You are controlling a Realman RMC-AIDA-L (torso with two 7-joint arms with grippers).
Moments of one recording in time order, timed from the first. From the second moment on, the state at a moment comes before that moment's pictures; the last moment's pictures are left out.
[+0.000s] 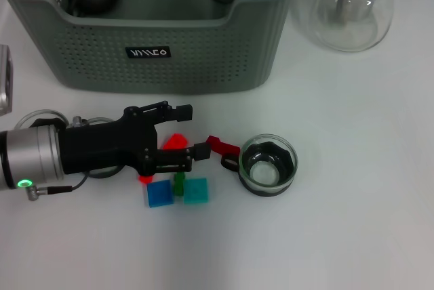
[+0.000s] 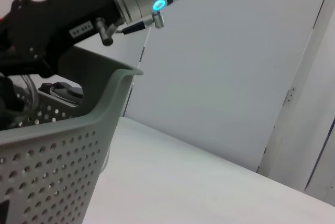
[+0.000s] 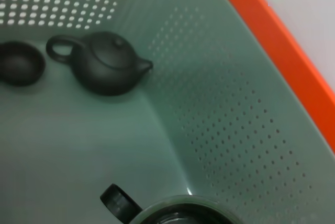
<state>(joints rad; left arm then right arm) -0.46 -2.11 0.58 0.46 2.03 1.66 -1.16 1.24 2.10 -1.45 -0.53 -2.64 -0.65 2.27</state>
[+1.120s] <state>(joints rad) -0.45 -2.11 0.58 0.45 2.02 1.67 -1.15 1.23 2.10 -1.46 -0.54 -2.64 -0.70 2.28</state>
